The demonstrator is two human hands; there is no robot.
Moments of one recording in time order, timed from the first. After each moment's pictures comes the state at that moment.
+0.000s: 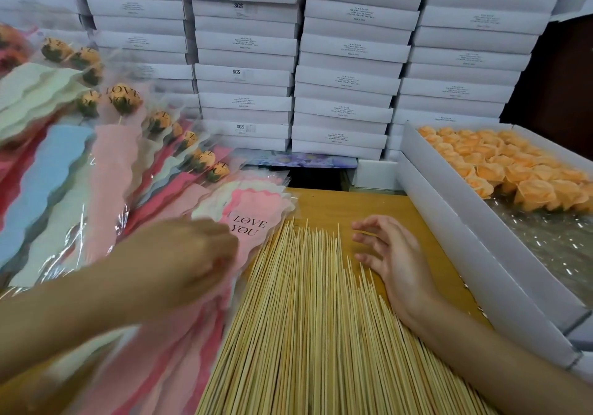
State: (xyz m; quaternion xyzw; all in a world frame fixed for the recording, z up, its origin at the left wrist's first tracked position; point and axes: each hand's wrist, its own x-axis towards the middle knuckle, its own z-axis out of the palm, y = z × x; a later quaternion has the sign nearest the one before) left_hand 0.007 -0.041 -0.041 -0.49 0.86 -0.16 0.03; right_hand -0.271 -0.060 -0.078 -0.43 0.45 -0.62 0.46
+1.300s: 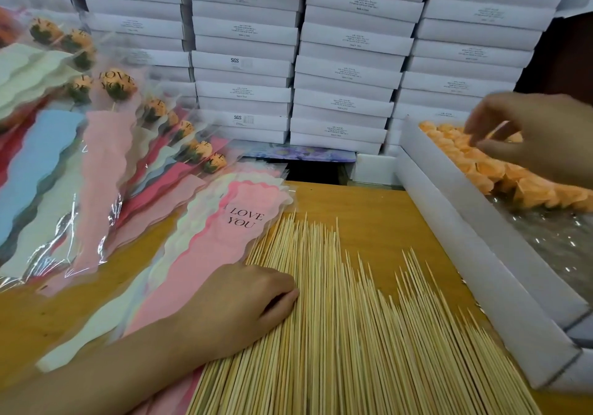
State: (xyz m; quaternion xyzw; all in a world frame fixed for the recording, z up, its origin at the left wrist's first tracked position) left_hand -0.048 -0.024 -0.082 -0.39 0.91 -0.01 -0.16; right_hand -0.391 -0.069 0.077 -0.76 0.60 -0.22 -0.08
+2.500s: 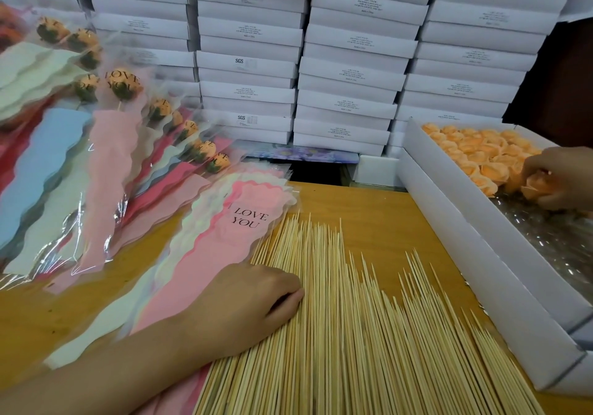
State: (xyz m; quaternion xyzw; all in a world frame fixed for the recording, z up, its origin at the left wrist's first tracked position) left_hand -0.048 -0.024 -0.080 -0.40 0.91 -0.01 -0.15; right_hand -0.545 -0.149 0.019 -0.74 0.65 -0.02 -0.18
